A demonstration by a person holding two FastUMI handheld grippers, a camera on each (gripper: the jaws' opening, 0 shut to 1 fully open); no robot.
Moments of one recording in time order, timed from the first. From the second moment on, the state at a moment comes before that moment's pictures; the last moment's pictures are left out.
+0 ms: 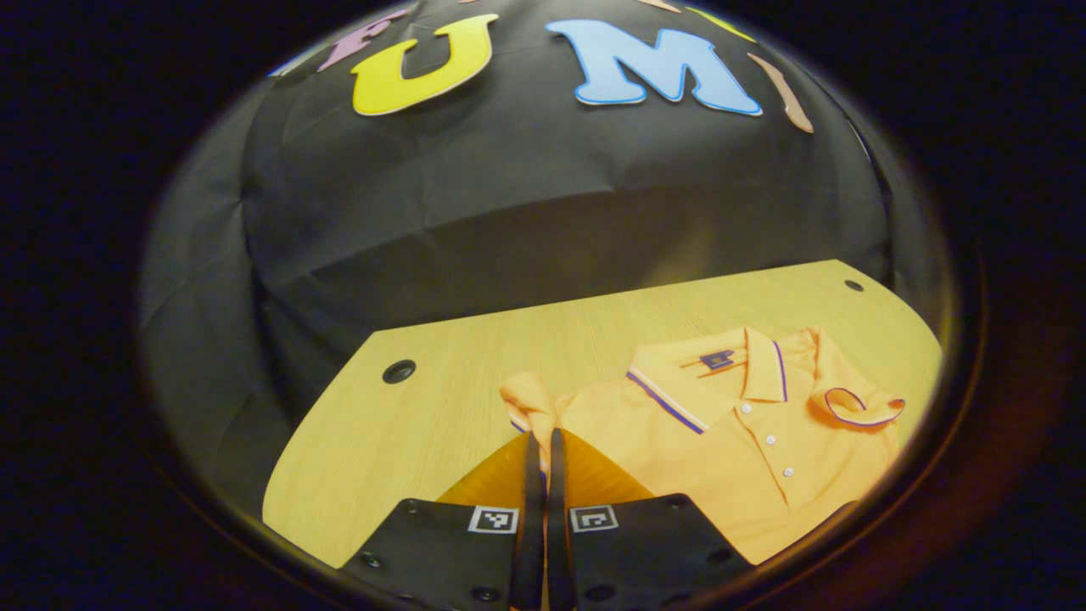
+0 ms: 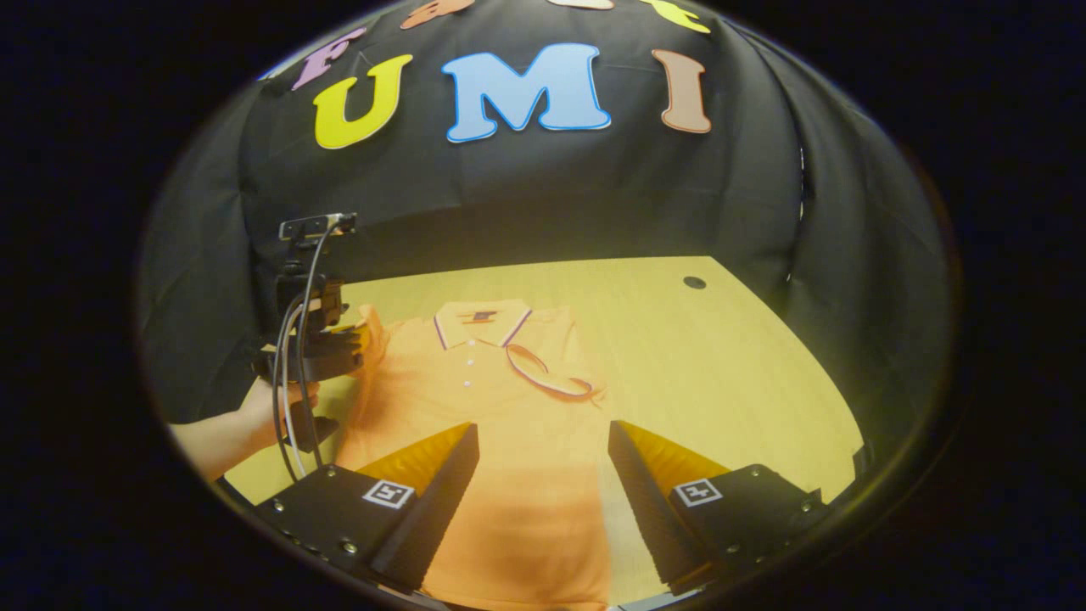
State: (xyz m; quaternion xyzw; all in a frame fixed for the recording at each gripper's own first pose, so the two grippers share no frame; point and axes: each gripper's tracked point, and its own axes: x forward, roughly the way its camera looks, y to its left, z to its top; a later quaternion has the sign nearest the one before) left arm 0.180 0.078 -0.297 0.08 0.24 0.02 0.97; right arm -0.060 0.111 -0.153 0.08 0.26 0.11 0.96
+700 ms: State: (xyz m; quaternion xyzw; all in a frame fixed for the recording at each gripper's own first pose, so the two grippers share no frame) left arm 0.171 0.018 -0.322 0.13 0.28 -0.05 0.95; right arm -0.080 0.083 -0.175 0.08 0.28 0.10 0.95
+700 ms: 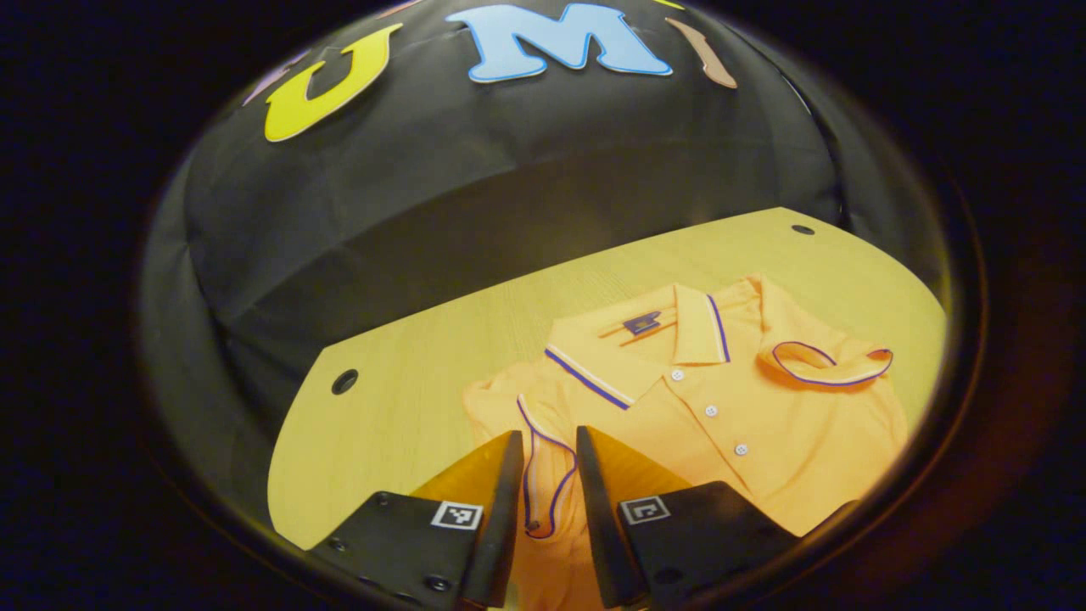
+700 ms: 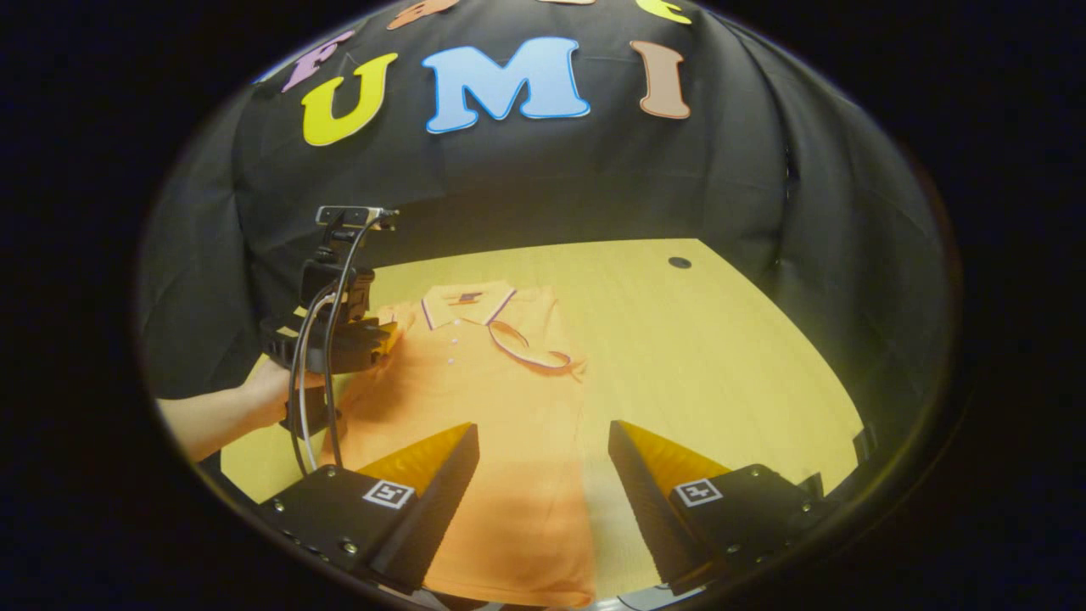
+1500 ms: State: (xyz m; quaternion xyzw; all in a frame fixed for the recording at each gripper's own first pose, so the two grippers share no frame) left arm 0.019 0.033 -0.304 0.03 0.30 -0.03 0.95; right arm -0.145 0.079 -0.234 0.03 0.30 0.14 0.94
